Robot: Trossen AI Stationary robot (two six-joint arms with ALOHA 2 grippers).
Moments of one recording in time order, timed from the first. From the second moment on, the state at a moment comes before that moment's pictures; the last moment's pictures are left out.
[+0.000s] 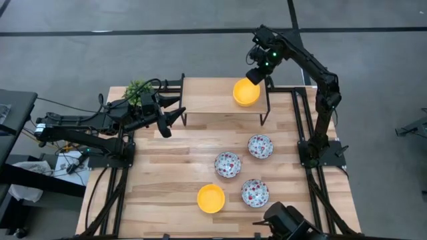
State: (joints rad) left arm -0.03 0.89 0.84 0.16 -0.40 -0.11; right arm -0.83 1.89 2.11 -1.51 -0.18 -0.09
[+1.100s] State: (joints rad) left arm -0.03 0.89 0.84 0.17 -0.40 -0.11; right arm -0.99 1.89 1.92 -1.40 -0.72 -0.29
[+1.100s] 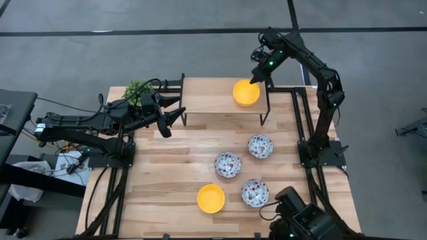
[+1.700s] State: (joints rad) left arm -0.04 0.89 0.84 0.13 -0.39 -0.11; right arm -0.65 1.68 1.95 -1.57 -0.82 -0.44
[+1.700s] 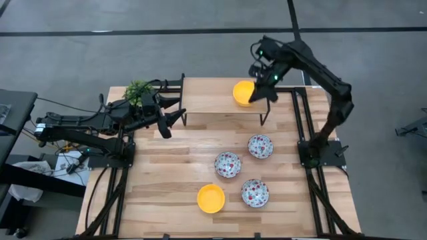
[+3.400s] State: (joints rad) left arm -0.47 1.27 0.84 -0.04 -0.35 -0.59; right arm 0.14 0.63 0.89 -0.52 -0.09 0.28
